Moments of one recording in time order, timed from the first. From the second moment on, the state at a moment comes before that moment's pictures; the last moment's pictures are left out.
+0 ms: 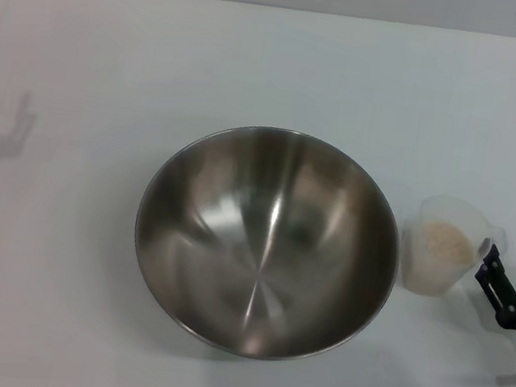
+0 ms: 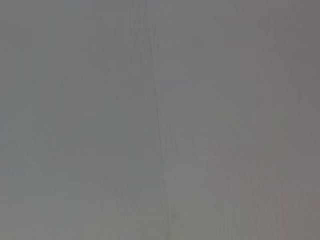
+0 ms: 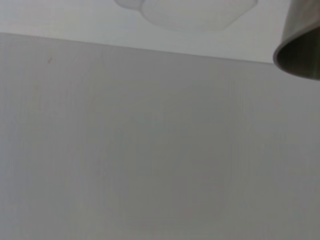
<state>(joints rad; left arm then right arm) -0.08 -2.07 -1.10 -0.59 2.52 1.27 0.16 0.18 2.09 -0.15 0.23 -1.53 -1.41 -0.02</state>
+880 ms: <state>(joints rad) -0.08 -2.07 -1.10 -0.57 2.52 1.27 0.14 0.19 2.09 -0.15 0.23 -1.53 -1.43 -0.02</state>
